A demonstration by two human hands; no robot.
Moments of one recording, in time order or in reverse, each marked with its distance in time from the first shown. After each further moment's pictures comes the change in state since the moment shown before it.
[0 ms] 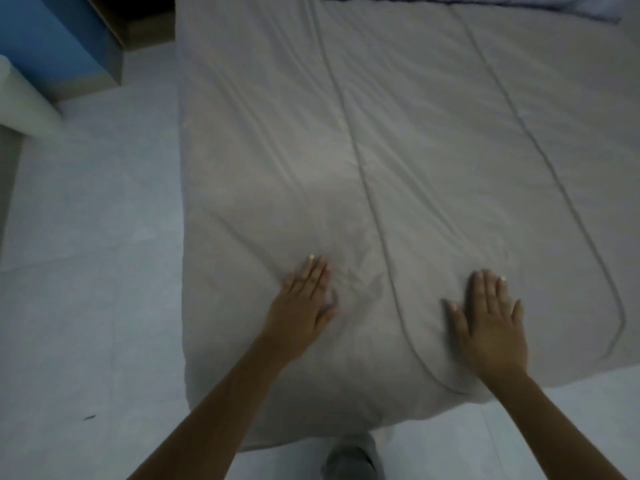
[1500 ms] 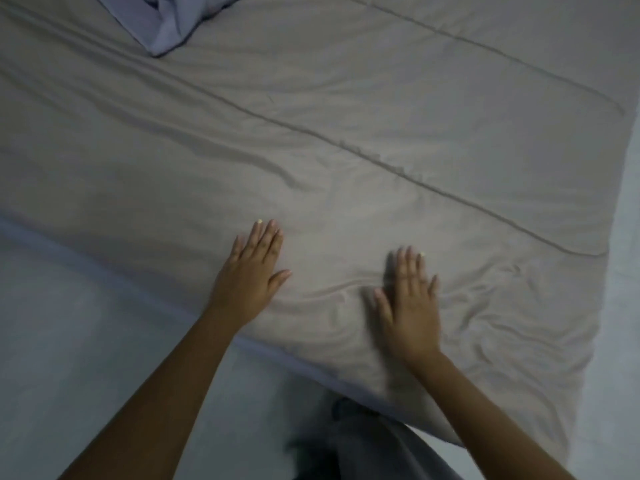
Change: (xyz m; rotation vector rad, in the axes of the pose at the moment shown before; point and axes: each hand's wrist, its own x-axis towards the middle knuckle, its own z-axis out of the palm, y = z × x) left_hand 0.278 -0.356 -0.092 0.228 -0.160 0.861; right_hand 0.084 -0.441 0.041 0.338 0.313 0.687
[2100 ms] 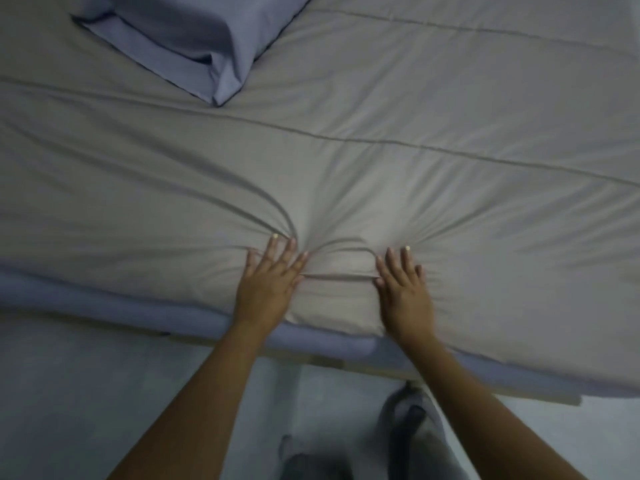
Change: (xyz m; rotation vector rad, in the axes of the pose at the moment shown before) left_hand -0.014 -0.200 0.004 0.029 -0.016 0.222; right_hand 0.025 -0.208 0.107 0.018 0.098 0.157
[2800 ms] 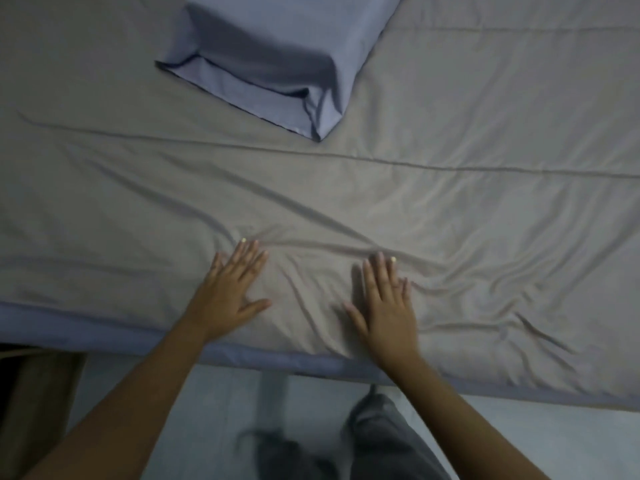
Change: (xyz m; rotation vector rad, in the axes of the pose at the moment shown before) left_hand -0.030 -0.307 -0.045 0.078 -0.107 0.166; right_hand 0.046 -0.251 0.056 0.036 -0.022 0.044
